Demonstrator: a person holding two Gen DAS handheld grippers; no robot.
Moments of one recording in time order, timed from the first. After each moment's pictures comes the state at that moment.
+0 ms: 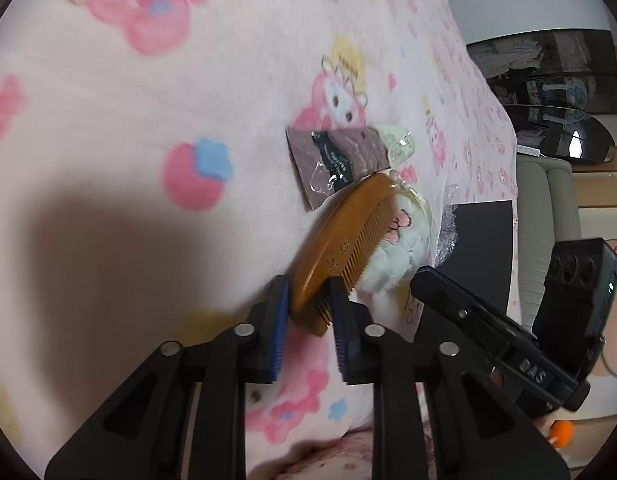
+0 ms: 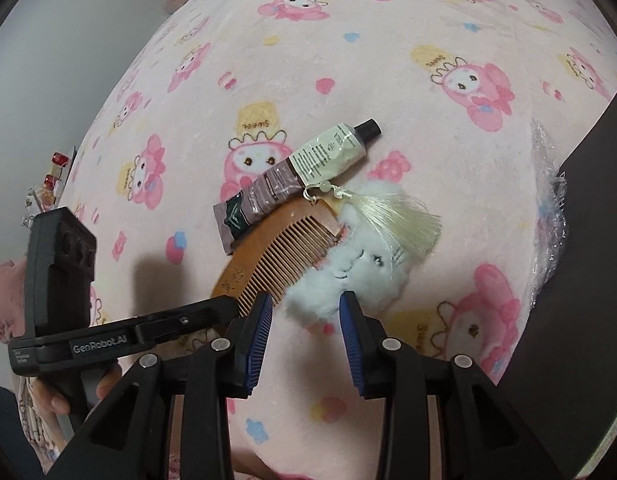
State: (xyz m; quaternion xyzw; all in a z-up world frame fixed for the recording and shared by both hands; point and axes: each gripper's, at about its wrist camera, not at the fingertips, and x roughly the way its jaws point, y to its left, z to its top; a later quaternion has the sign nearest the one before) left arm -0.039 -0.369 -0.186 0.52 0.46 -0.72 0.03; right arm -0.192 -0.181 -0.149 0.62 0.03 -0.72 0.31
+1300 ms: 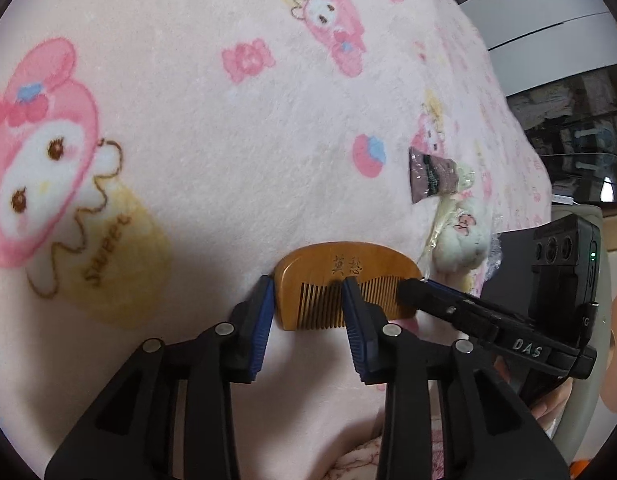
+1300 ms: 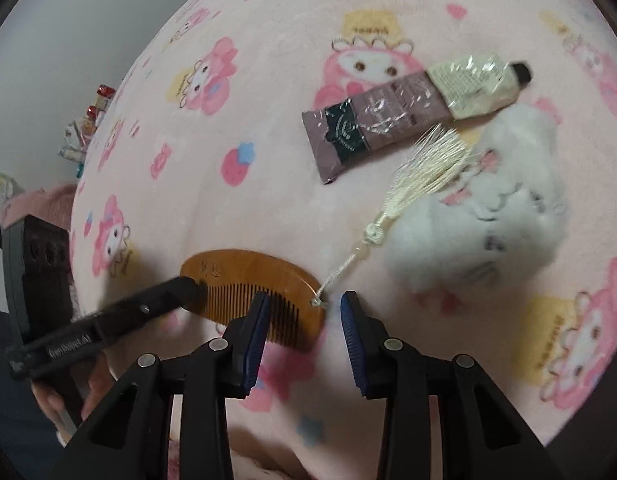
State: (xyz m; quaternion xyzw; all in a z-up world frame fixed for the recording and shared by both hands) left arm 0.047 -0.395 -0.189 0.48 0.46 -0.73 0.15; right arm -0.149 -0.237 -0.209 0.67 0.05 -0.61 0.42
